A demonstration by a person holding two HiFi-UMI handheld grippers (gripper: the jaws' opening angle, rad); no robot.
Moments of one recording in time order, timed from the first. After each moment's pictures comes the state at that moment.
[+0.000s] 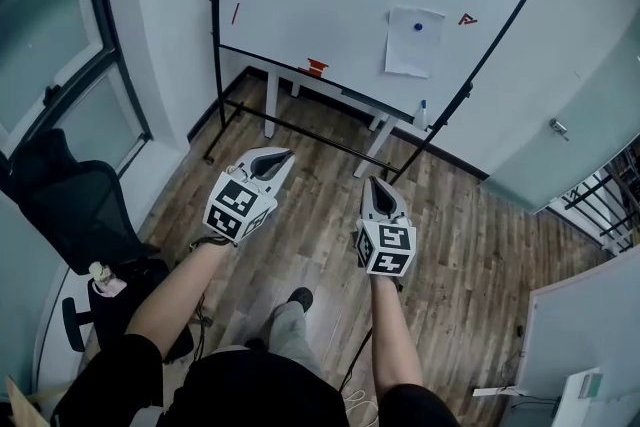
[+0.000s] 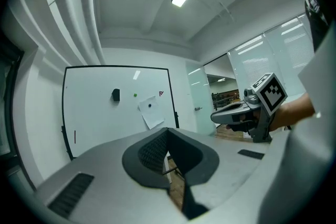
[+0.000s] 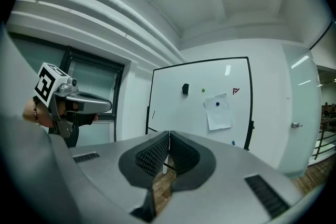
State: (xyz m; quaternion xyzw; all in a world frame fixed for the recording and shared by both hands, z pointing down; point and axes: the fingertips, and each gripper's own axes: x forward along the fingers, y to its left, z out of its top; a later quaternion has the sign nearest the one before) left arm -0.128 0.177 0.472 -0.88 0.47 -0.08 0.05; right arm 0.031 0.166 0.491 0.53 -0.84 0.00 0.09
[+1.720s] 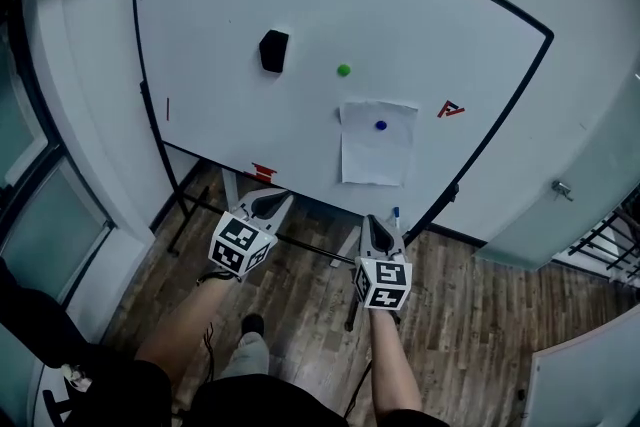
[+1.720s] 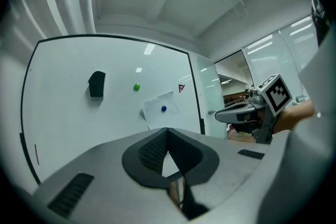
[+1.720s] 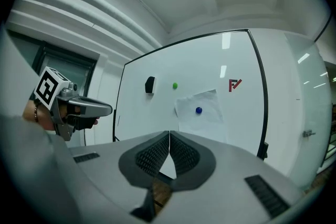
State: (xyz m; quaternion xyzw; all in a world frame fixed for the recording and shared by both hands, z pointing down) left arm -0.033 -0.240 0.450 -0.88 0.47 -0.06 0.04; right arm 0.136 -0.240 0.463 0.55 -0.83 -0.01 0.07
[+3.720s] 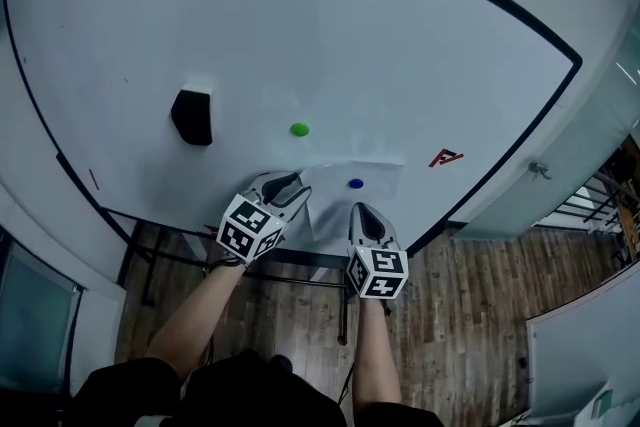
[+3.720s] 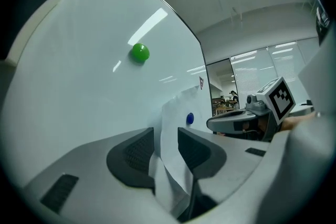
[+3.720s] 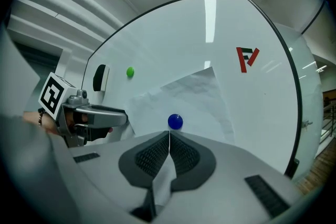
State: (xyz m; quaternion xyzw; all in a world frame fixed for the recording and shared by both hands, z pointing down) left arm 0.035 -0.516 0.428 -0.94 0.33 -0.06 0.02; right arm 0.145 -0.482 0.441 0.61 -0.79 0.03 0.04
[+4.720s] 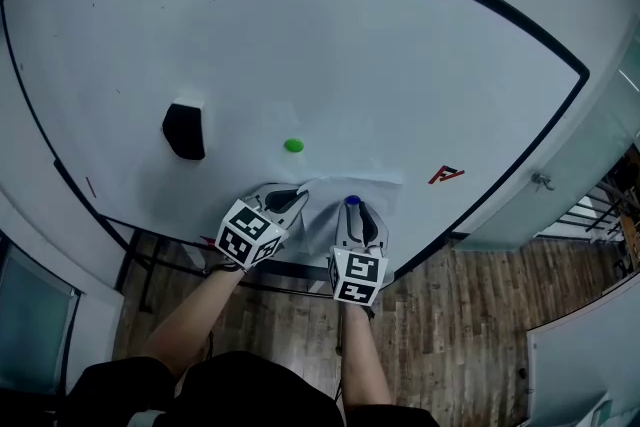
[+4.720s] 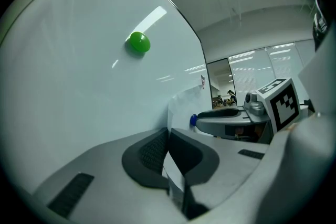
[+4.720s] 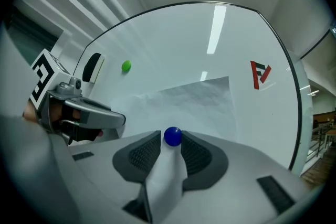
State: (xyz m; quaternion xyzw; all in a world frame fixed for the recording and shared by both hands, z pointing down) left arm 0.049 -0.534 0.425 -0.95 0.31 -0.06 0.02; right arm 0.138 -0.514 0.426 0.66 -0.75 -0.04 0.06
